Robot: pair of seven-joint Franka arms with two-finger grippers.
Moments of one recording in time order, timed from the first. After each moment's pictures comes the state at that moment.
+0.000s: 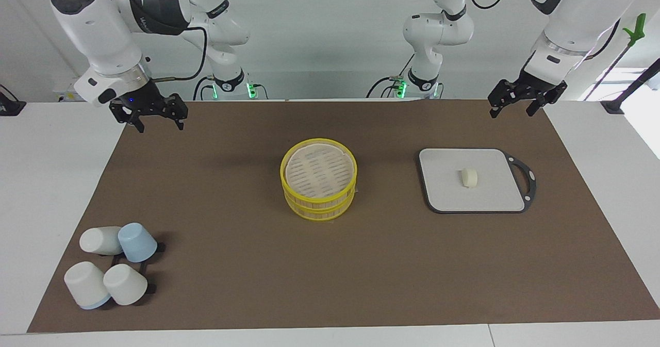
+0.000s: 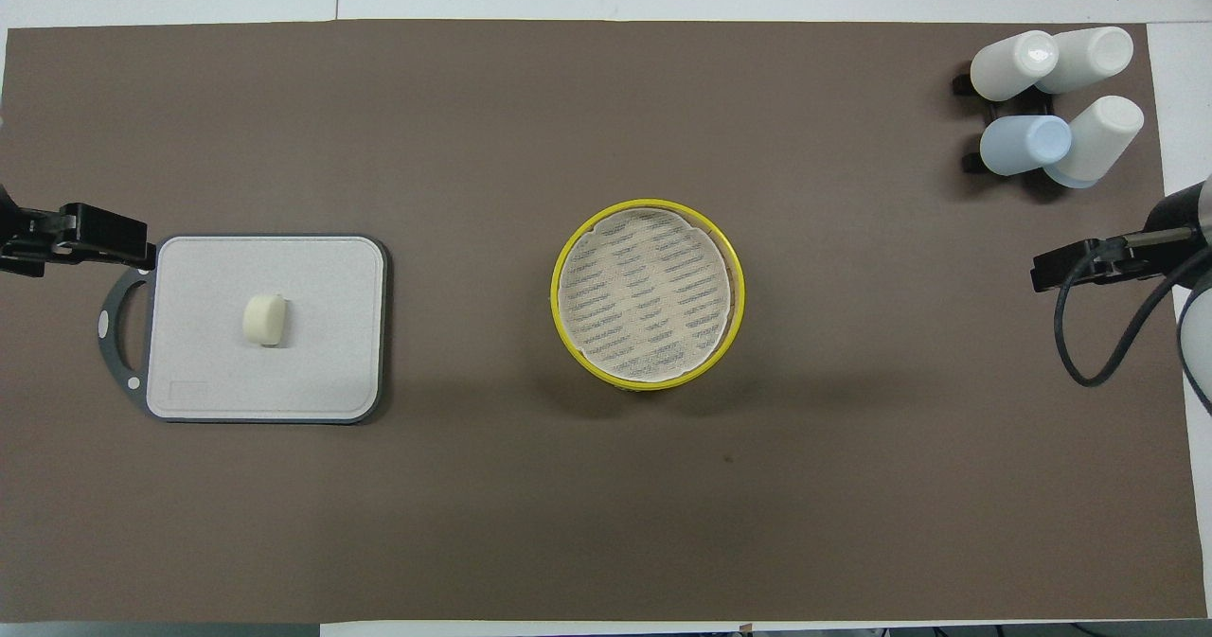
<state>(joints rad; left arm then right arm) -0.12 -0.02 0.06 -1.59 -0.01 1.55 -0.03 -0.13 -0.06 0.09 -1.79 -0.03 1.67 -0.11</state>
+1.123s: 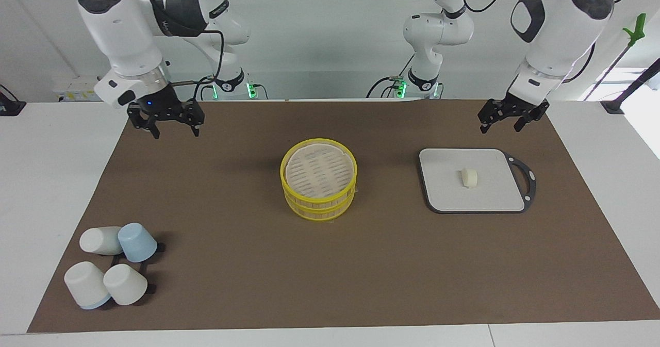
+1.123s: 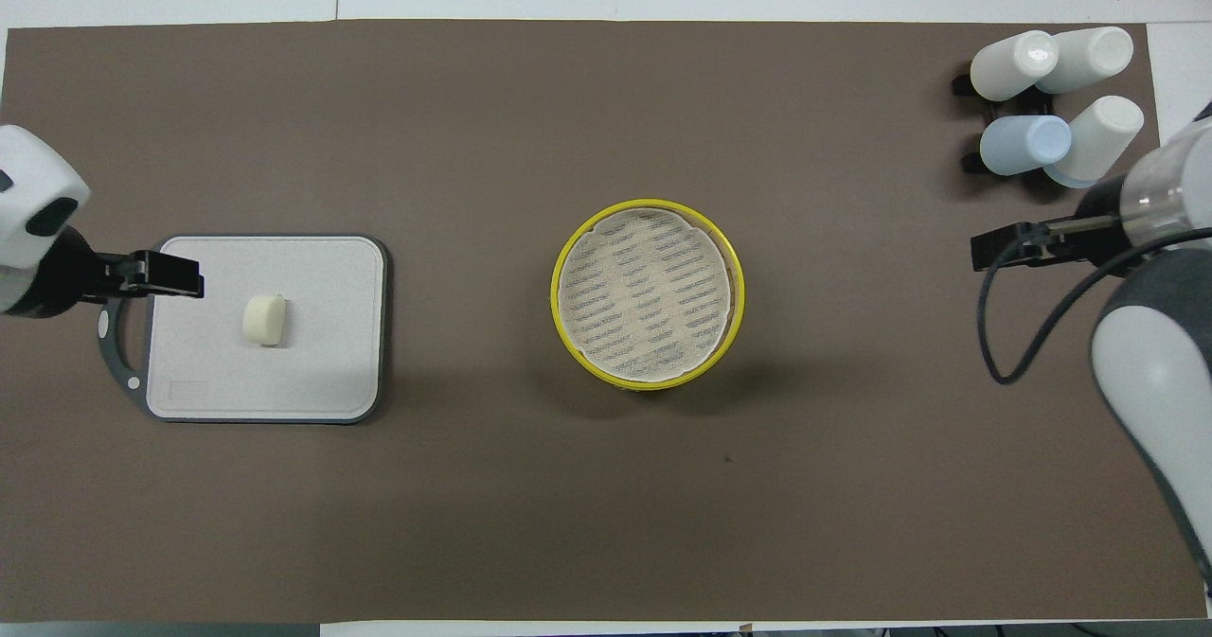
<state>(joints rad) -0.11 -0.14 0.07 -2.01 -0.01 1.88 0.01 -0.01 -0.04 0.12 -1.81 -0.01 1.78 0.07</state>
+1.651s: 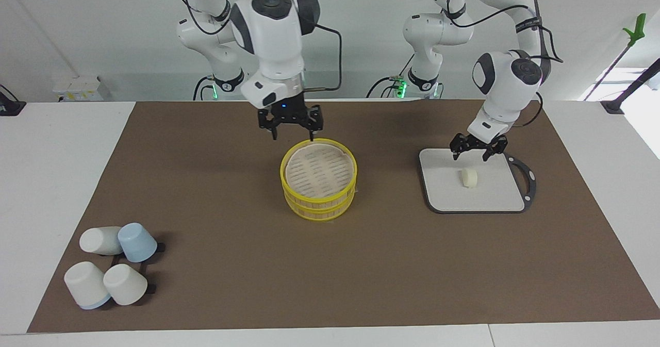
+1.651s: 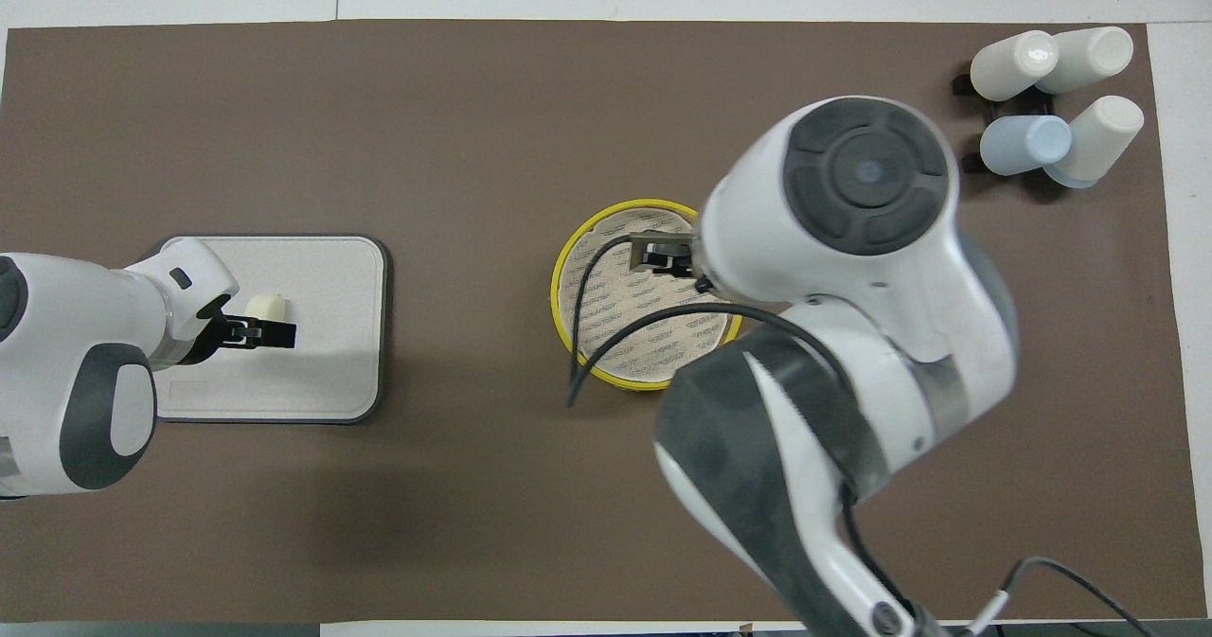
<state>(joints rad) -0.11 -0.05 0.07 -2.34 -0.01 2.32 0.11 0.44 0.22 0.13 -1.55 -0.03 1.83 0.69</state>
